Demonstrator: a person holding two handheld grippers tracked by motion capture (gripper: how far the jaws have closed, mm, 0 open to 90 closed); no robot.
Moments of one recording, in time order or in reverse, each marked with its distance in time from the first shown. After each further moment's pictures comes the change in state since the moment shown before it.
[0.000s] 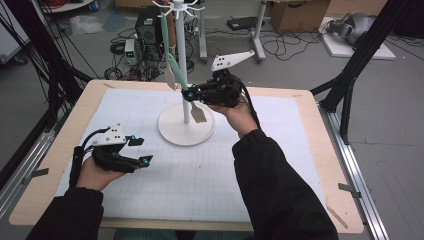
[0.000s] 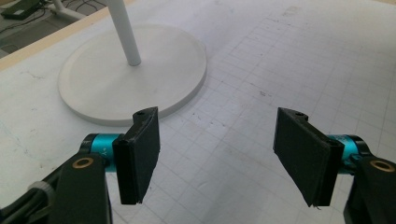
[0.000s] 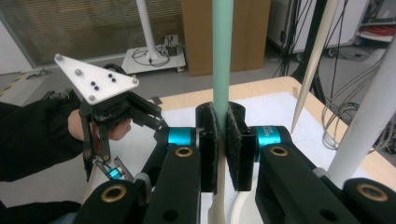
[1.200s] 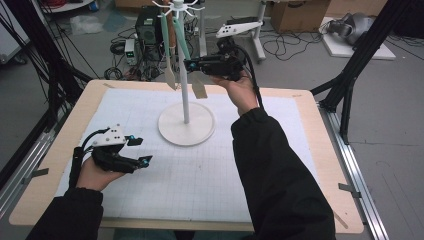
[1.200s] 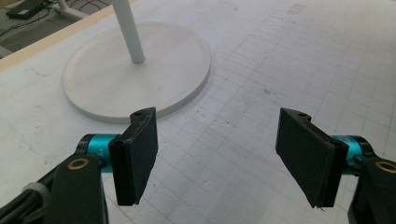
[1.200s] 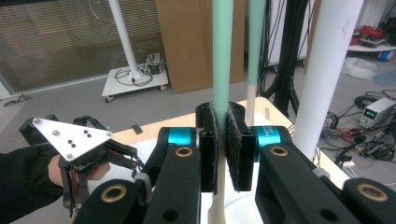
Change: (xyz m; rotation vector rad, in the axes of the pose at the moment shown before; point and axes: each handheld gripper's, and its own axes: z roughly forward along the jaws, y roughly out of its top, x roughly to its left) left arm 0.001 -0.003 0.000 0.000 0.011 0.000; right arm -0.025 0.048 -0.015 -0.050 -0.073 0.051
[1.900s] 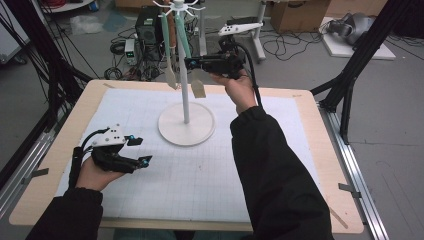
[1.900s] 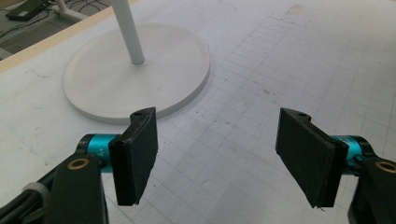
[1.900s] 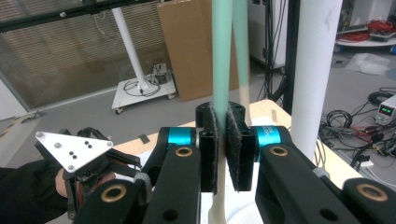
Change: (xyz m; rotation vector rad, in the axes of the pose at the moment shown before) left arm 0.001 0.000 -0.001 0.000 -0.002 0.006; right arm -0.013 -0.005 0.004 -0.036 0.028 0.068
